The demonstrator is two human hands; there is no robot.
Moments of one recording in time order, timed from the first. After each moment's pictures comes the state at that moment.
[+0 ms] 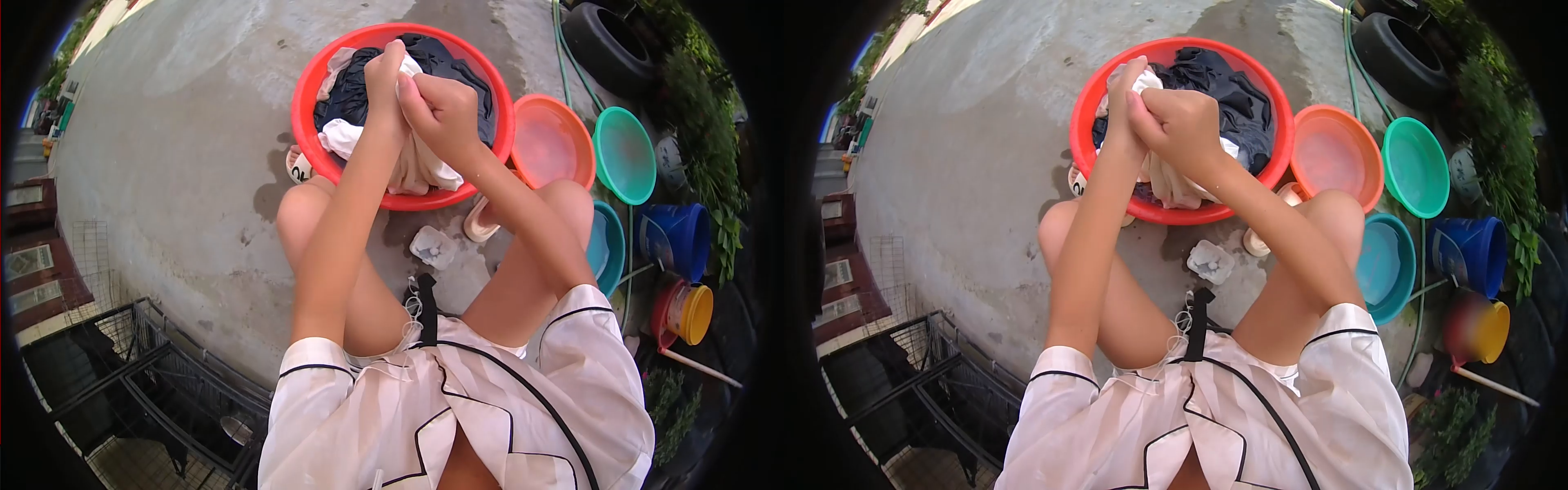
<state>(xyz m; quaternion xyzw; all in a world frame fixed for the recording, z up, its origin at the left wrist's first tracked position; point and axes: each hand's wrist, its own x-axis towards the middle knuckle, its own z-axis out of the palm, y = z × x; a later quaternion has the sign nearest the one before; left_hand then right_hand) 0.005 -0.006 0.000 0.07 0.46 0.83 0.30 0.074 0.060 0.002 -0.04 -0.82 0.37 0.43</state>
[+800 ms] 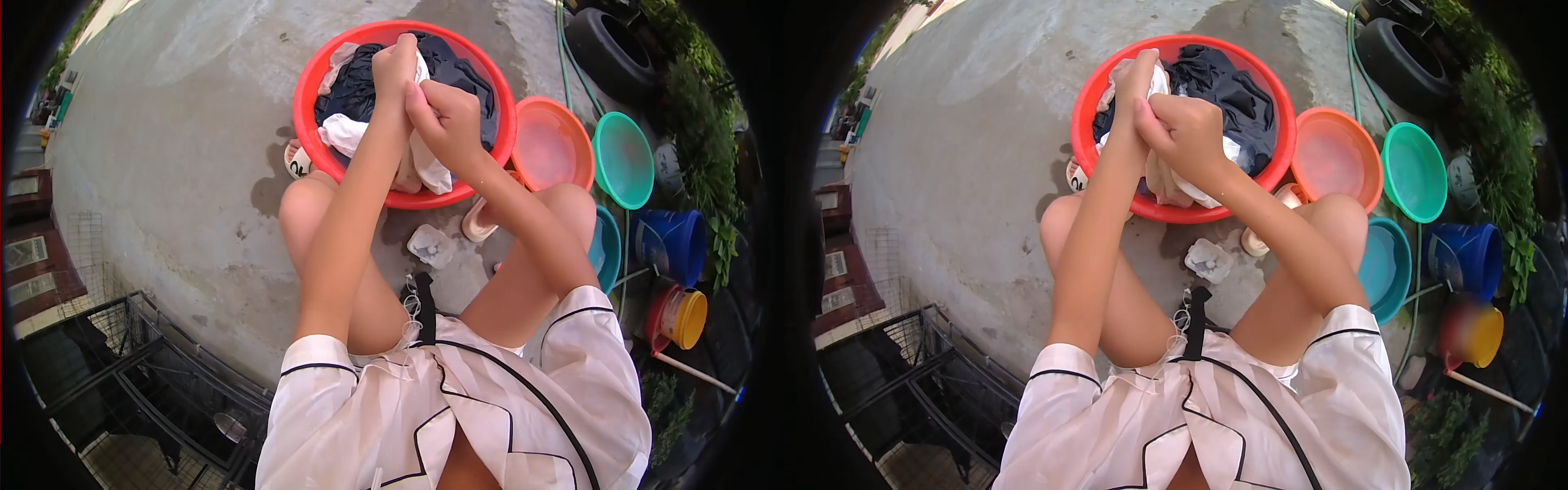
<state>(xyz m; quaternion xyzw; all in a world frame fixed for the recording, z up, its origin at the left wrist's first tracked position) -0.003 0.005 0.003 0.03 0.55 0.80 0.23 0.081 0.047 -0.007 0.01 -0.83 0.38 0.41</state>
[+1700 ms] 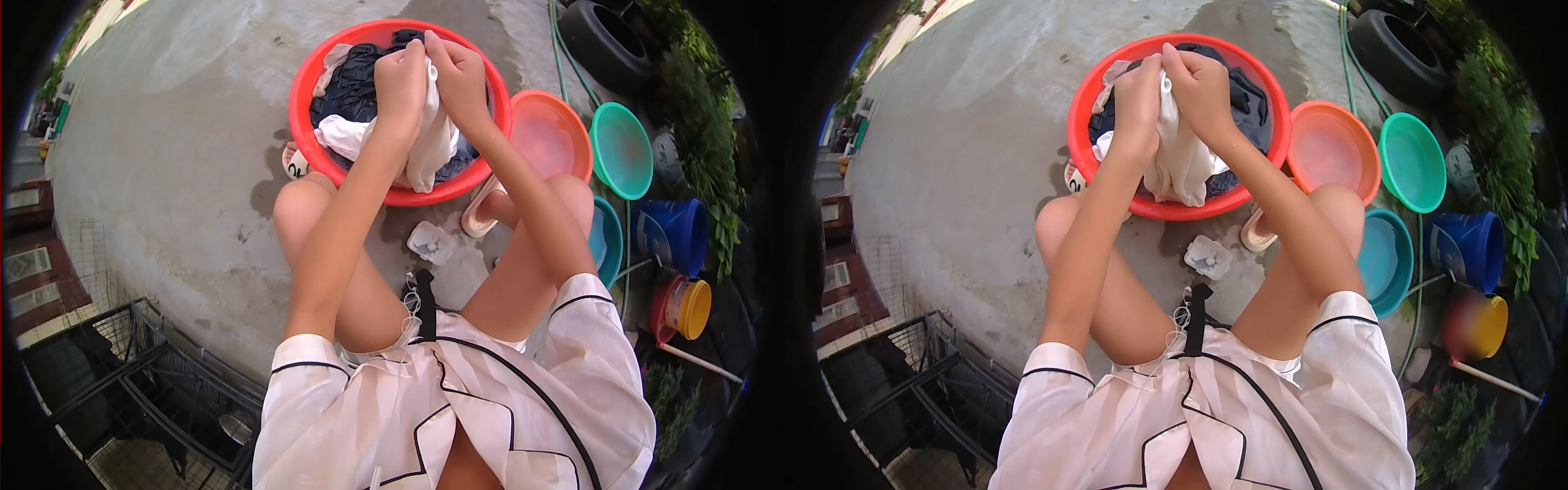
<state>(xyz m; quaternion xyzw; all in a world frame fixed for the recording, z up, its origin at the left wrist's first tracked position) 0.028 0.005 0.014 0.08 0.59 0.77 0.20 0.060 0.080 -0.005 -0.14 -0.70 0.61 0.34</state>
